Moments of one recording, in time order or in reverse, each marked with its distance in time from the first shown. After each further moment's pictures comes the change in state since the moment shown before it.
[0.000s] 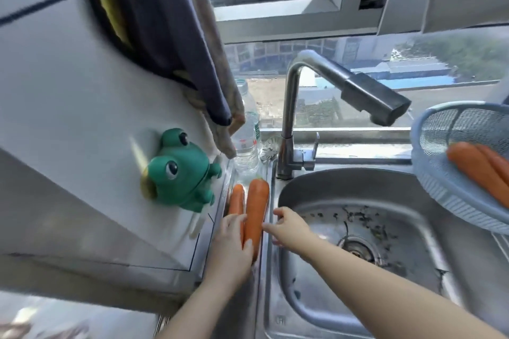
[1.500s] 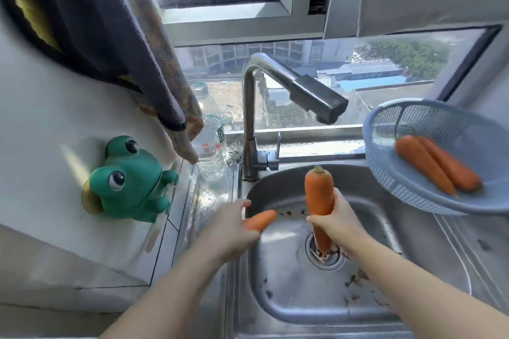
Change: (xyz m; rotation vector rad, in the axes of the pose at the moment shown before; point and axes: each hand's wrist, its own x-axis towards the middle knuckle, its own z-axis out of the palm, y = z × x) left_hand 0.019 0.068 -0.016 0.028 -0.347 -0.005; right_hand -0.051 0.045 -0.110 0.196 0.371 -0.118
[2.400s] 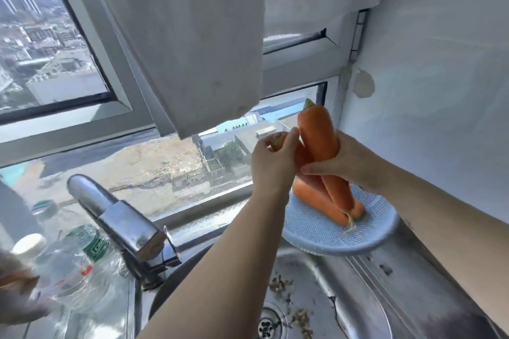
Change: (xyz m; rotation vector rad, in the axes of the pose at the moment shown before) left_hand 0.073 0.324 0.050 -0.933 0.059 0.390; right_hand 0.030 -0.098 -0.251 0.058 0.191 -0.281
